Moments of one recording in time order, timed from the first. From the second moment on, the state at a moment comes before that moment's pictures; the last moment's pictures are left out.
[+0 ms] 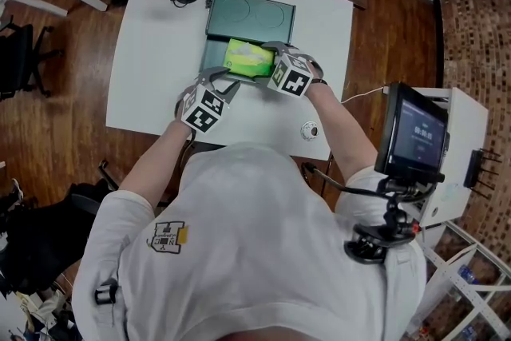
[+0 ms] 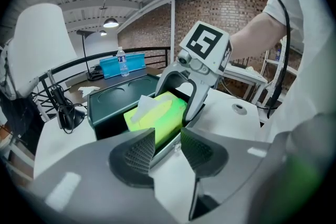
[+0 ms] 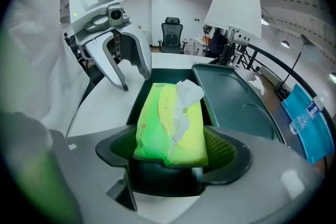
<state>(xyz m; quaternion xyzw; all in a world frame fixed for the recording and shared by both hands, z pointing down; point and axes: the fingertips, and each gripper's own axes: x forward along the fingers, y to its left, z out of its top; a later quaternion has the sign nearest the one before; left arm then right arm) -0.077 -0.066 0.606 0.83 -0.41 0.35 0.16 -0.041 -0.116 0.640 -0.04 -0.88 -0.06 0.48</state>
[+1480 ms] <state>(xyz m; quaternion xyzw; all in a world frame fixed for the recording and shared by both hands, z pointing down) -0.084 0.024 0.638 0.87 -0.34 0.30 0.18 0.018 0.006 0.612 0.11 -0.94 0.16 0.29</state>
